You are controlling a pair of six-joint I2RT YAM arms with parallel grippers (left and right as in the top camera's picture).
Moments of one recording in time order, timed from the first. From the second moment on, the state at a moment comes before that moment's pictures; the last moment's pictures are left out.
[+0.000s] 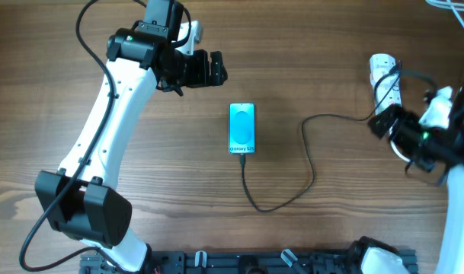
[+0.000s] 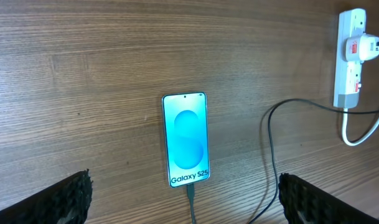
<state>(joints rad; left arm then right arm) -0.27 1.80 1.74 -1.10 0.32 -0.29 -0.37 1.17 1.17 -1.19 -0.35 0.22</state>
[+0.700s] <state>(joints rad) -0.27 1.80 1.74 -1.10 0.32 -0.29 -0.36 1.04 1.11 -1.24 -0.39 0.62</state>
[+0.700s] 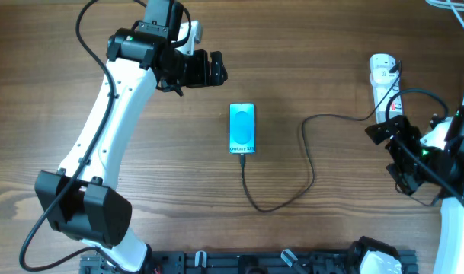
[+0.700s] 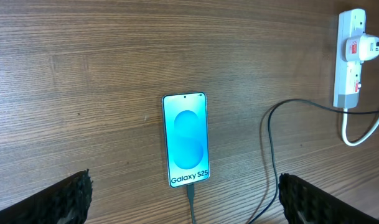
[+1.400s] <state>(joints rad) -0.27 1.80 1.74 -1.10 0.32 -0.29 0.07 0.71 1.02 -0.79 -0.15 0.39</state>
